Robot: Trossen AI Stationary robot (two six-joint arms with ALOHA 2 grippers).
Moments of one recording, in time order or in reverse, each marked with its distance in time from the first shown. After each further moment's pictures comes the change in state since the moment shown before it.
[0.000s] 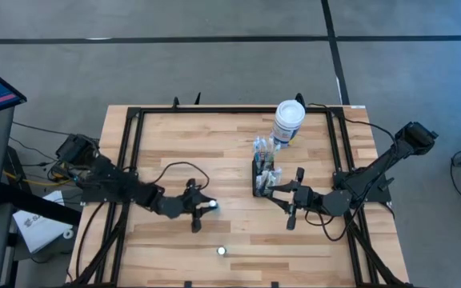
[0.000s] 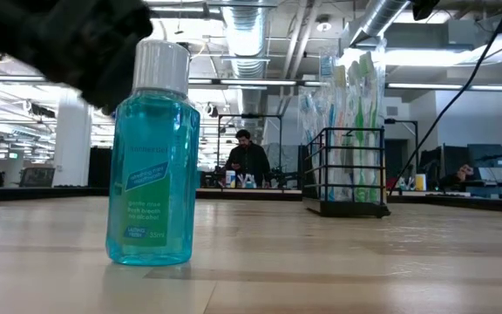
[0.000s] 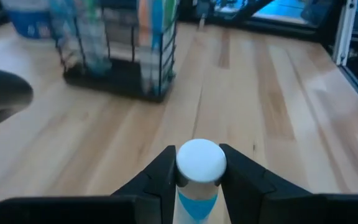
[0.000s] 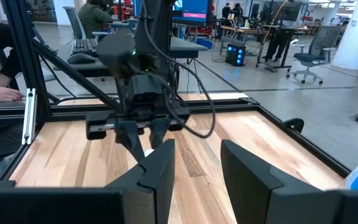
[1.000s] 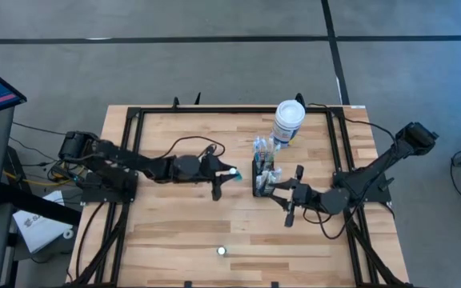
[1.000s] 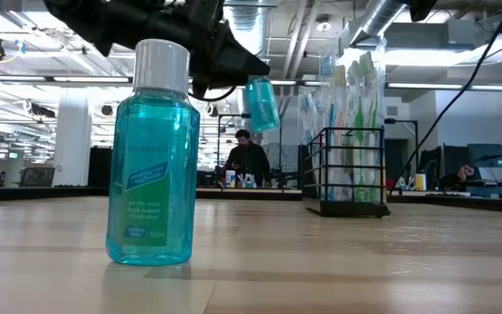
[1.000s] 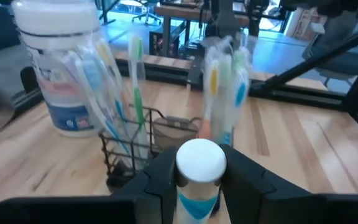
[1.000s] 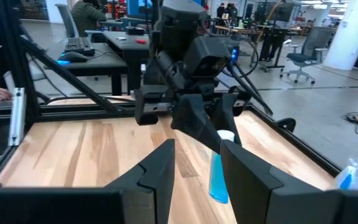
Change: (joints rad) left arm 0.395 0.000 0.222 -0.007 0.328 0.237; right arm -0.022 0.000 0.000 -0.001 0.000 -0.011
